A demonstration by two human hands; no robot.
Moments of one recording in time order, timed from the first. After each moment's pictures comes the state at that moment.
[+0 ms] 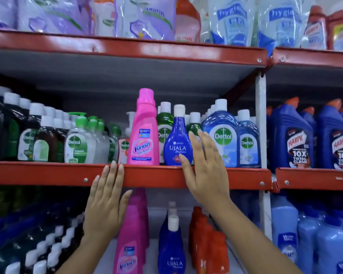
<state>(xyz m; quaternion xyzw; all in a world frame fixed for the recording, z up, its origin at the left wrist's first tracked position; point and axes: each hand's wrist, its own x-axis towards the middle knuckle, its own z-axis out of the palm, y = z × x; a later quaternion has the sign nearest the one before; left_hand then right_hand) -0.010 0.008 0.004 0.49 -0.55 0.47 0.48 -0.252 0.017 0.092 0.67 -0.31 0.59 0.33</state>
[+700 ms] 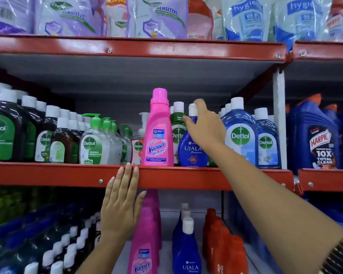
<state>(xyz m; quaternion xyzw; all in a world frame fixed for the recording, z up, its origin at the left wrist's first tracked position) -0.005 0.000 0.004 0.48 -0.54 0.49 0.48 -0.210 -0.005 0.202 0.67 -0.43 0.58 0.19</state>
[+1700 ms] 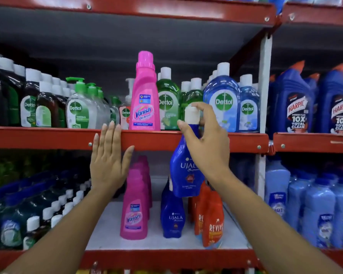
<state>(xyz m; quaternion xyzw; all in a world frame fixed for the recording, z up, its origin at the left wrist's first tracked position) -0.012 0.019 0.021 0.52 -0.55 0.44 0.49 -0.241 0.074 0.085 0.66 -0.33 0.68 0.05</state>
